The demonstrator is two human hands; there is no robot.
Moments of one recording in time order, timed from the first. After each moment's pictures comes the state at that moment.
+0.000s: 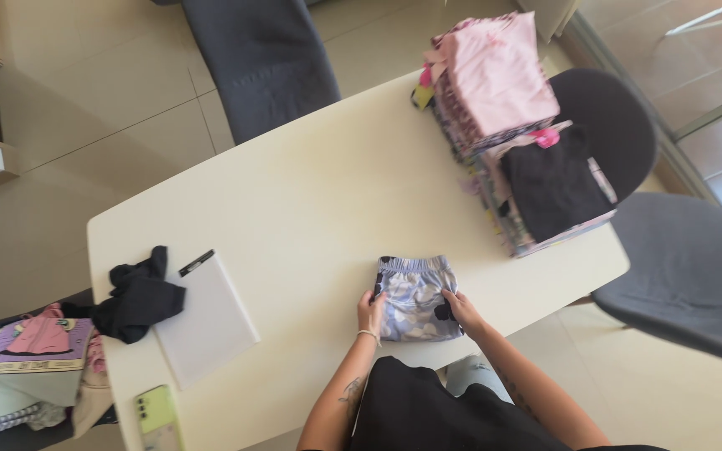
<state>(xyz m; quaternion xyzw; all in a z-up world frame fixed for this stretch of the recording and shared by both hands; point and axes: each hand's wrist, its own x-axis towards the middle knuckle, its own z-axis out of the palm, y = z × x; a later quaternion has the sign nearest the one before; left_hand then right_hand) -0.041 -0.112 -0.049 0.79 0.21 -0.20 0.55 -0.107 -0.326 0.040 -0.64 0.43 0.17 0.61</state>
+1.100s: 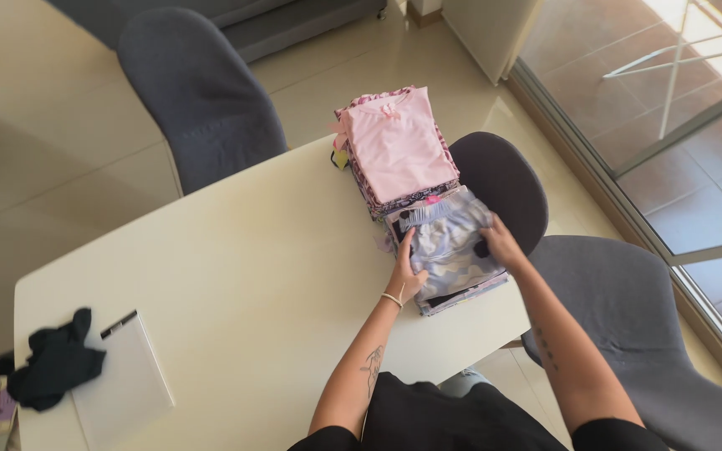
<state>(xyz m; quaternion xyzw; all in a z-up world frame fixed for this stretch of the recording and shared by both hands) 0.058 -0.455 0.135 0.70 -0.19 -0.19 0.66 0.030 -0.725 0.114 -0.74 0.24 -0.03 0.62</state>
